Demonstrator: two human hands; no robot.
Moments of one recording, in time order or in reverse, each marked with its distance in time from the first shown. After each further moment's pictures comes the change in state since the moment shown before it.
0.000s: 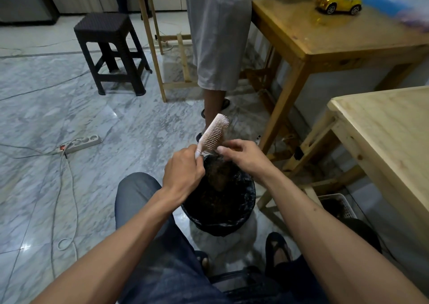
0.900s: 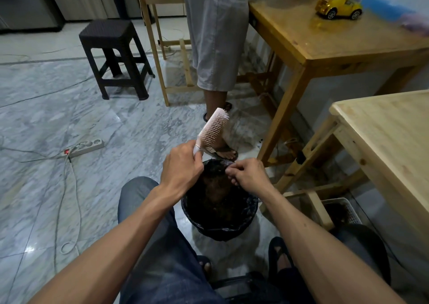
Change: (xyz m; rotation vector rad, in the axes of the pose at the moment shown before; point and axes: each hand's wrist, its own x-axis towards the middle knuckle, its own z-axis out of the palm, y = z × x) left_hand 0.016 0.001 -0.014 -0.028 0.039 0.027; right_hand -0.004 0.032 0.013 -0.168 0.126 0.054
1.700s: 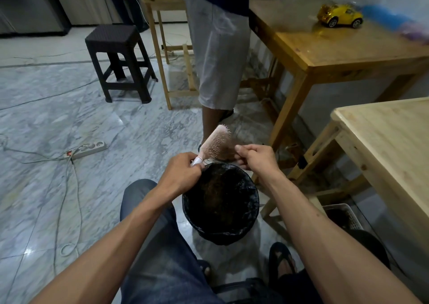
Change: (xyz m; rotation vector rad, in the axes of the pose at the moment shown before) left_hand -0.002 -0.004 -0.017 -0.246 -0.340 -0.313; right_hand 0.008 -0.040 -0.024 0.421 0.132 0.117
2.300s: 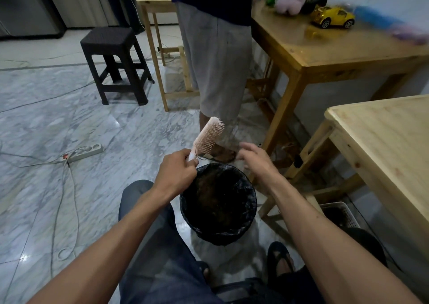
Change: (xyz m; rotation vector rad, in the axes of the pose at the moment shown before) left_hand -0.002 0.001 -0.001 0.019 0.112 0.095; right_hand 0.002 0.004 -0.013 -0.237 -0.102 0.019
